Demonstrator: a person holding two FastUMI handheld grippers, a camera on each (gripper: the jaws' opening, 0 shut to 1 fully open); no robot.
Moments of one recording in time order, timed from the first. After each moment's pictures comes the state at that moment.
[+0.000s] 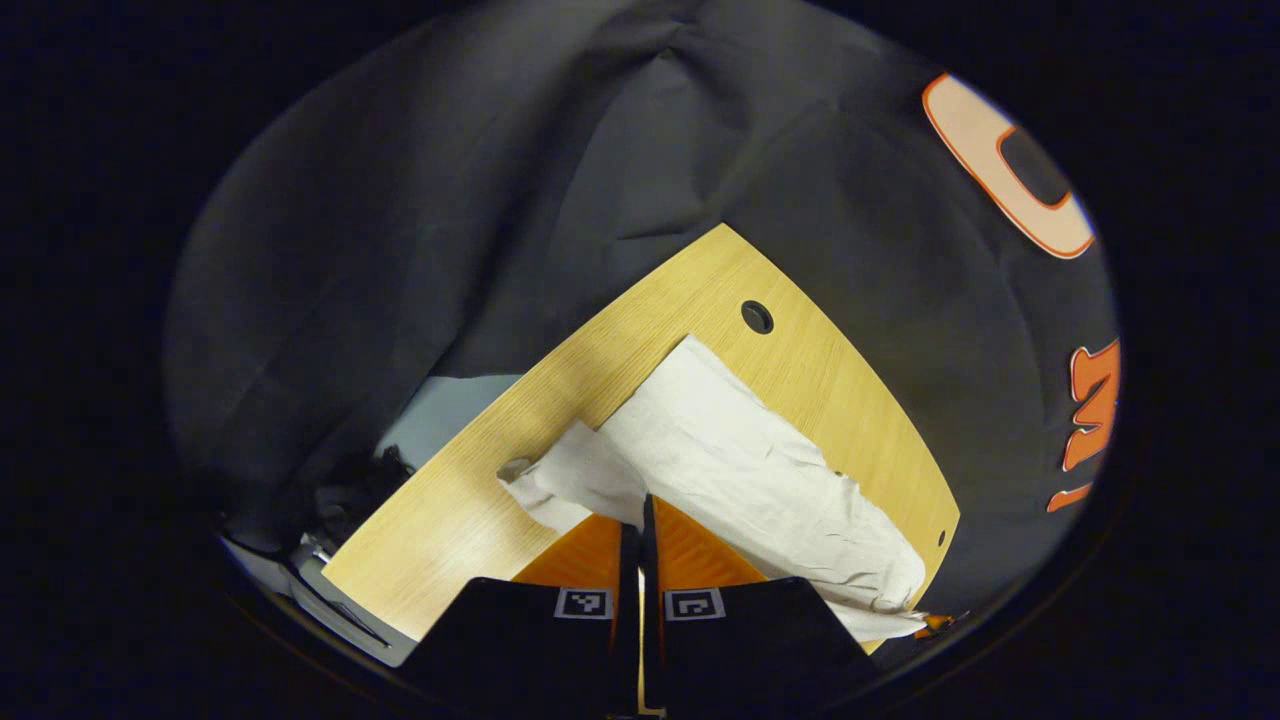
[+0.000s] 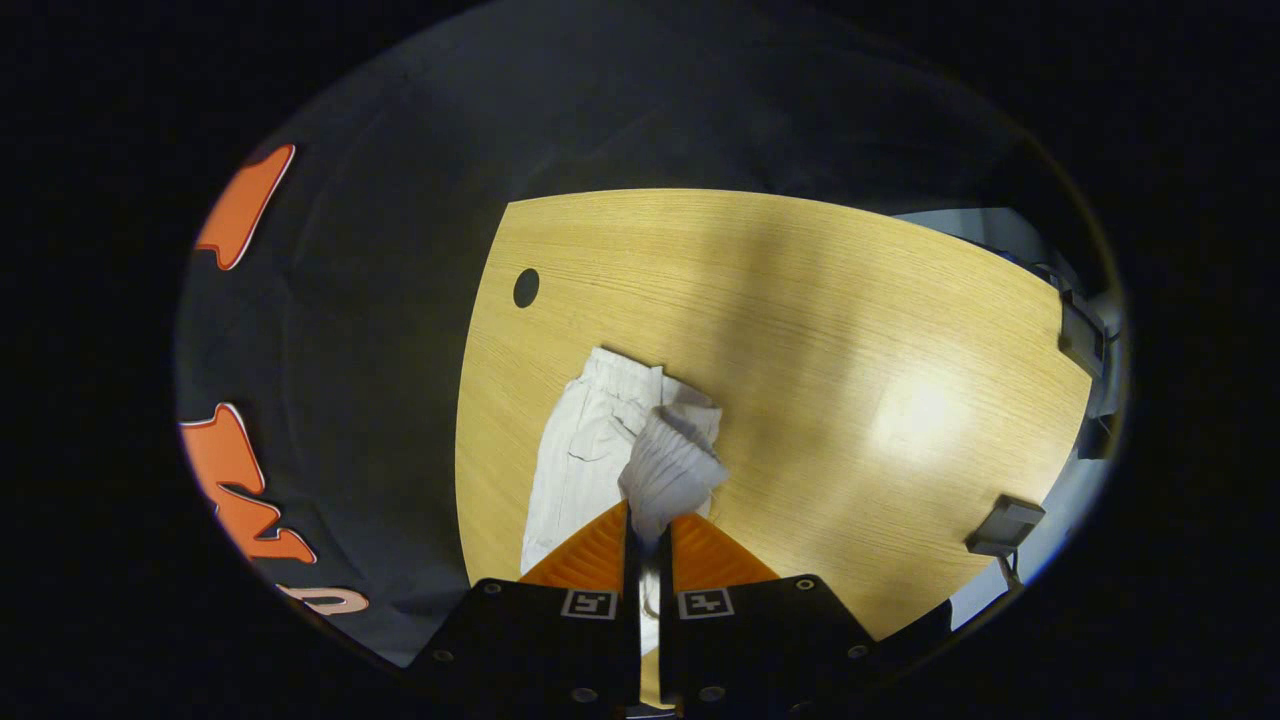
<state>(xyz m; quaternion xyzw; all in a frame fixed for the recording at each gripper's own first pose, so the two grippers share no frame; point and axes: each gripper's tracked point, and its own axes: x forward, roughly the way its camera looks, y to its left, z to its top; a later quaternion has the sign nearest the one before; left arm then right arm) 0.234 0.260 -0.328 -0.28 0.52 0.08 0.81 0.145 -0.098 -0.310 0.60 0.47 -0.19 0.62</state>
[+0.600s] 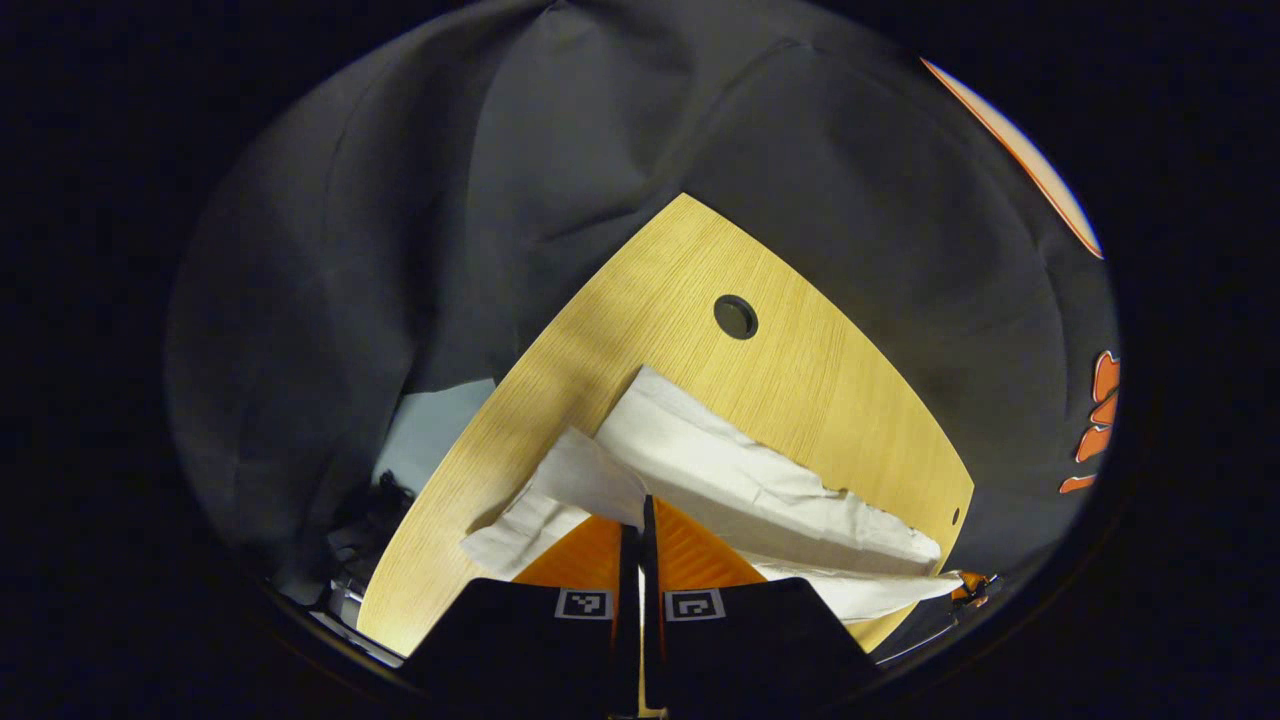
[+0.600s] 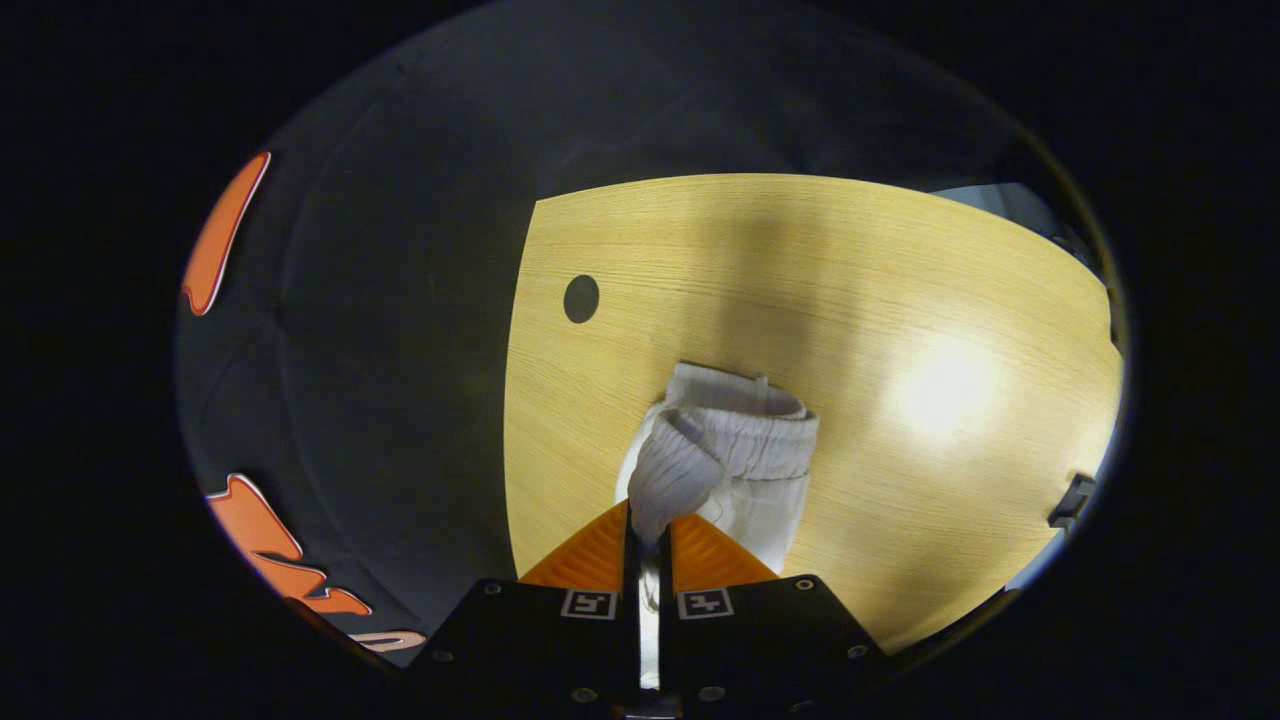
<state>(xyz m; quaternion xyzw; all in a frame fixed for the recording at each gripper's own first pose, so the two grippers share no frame) 0.332 0.248 -0.358 -0.24 0.57 0.03 0.79 0.258 -0.084 -0.308 0.65 0.44 -0.18 0.59</state>
